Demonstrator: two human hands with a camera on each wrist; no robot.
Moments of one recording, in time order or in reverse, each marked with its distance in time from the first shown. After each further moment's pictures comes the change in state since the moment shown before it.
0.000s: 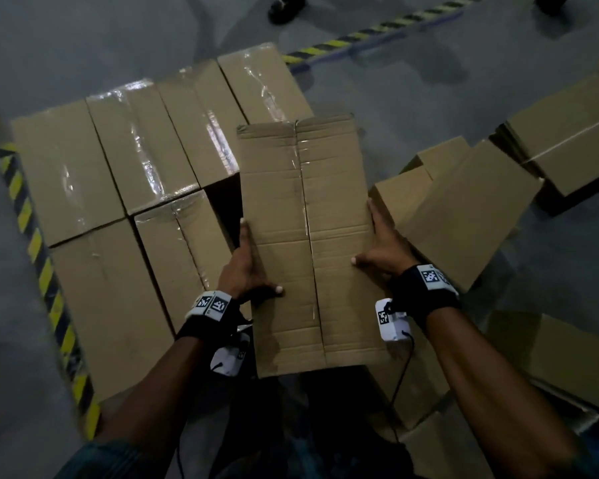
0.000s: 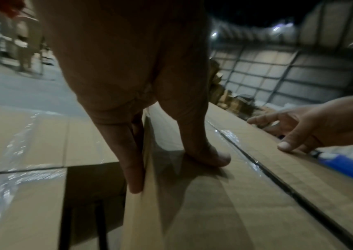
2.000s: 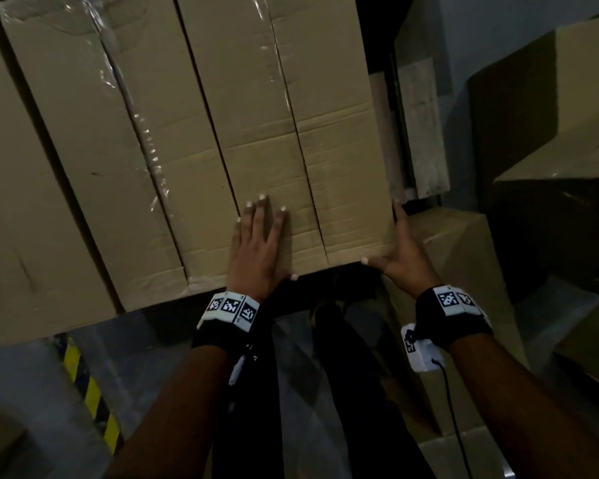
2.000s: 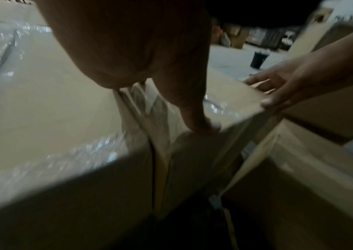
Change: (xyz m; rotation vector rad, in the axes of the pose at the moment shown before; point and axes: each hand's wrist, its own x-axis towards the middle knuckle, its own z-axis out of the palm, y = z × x) left_hand 0.188 -0.296 0.202 0.698 0.079 0.009; right_hand 0.238 0.316 0.264 -0.015 -0.159 -0.114
